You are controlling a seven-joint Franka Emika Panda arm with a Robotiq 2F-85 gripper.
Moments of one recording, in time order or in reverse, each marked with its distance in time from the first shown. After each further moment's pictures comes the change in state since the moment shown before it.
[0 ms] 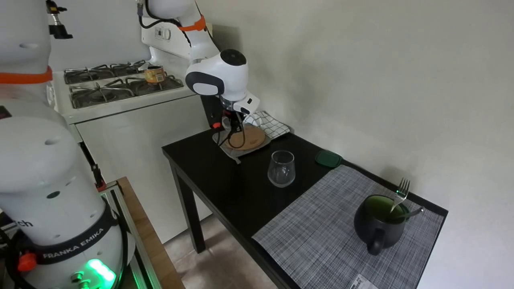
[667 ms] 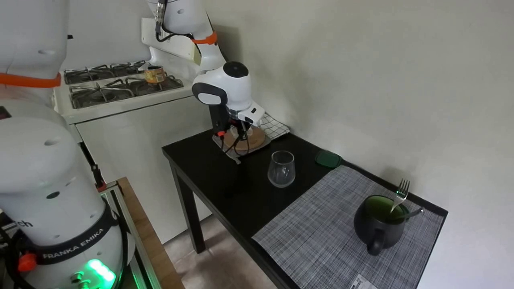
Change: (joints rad) arm -0.004 0.128 0.003 0.081 0.086 0.115 -0.027
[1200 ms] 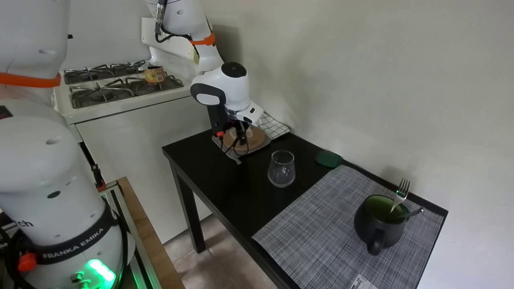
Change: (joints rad) arm 0.013 0.004 0.000 -0.006 -0.014 0.009 -0.001
